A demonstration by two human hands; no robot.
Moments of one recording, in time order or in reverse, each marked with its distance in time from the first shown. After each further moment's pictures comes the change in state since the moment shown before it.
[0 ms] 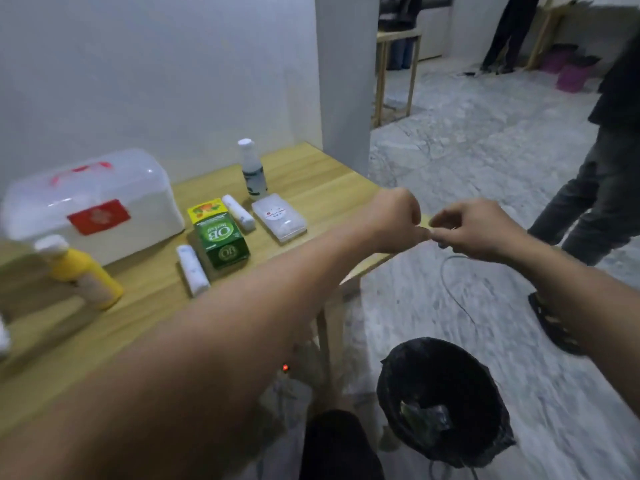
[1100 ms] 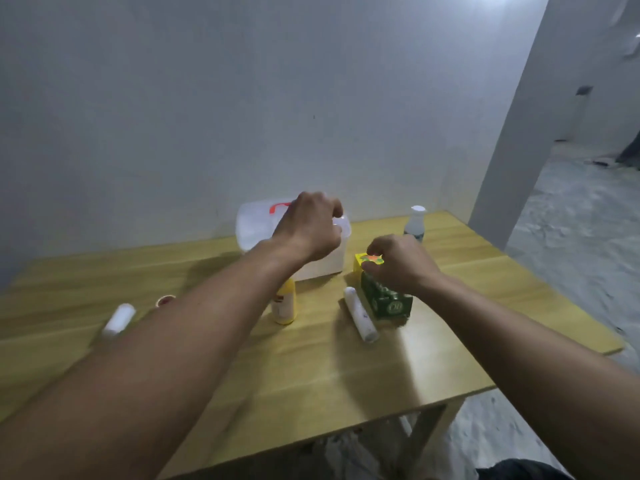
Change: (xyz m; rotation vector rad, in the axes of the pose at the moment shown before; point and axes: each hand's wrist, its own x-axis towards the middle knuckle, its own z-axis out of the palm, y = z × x) left_hand -0.179 -0.196 -0.202 0.204 0.543 -0.429; right_hand 0.042 -0.299 0.155 -0.149 -0.040 -0.472
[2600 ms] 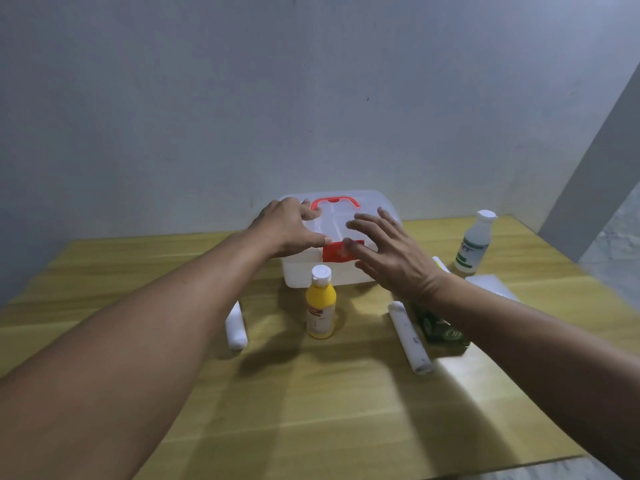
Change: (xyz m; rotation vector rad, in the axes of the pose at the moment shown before) left_hand 0.032 -0.130 0.002 0.017 -0.197 -0.222; right_hand 0.077 -0.015 0.077 -0.338 0.428 -0.966
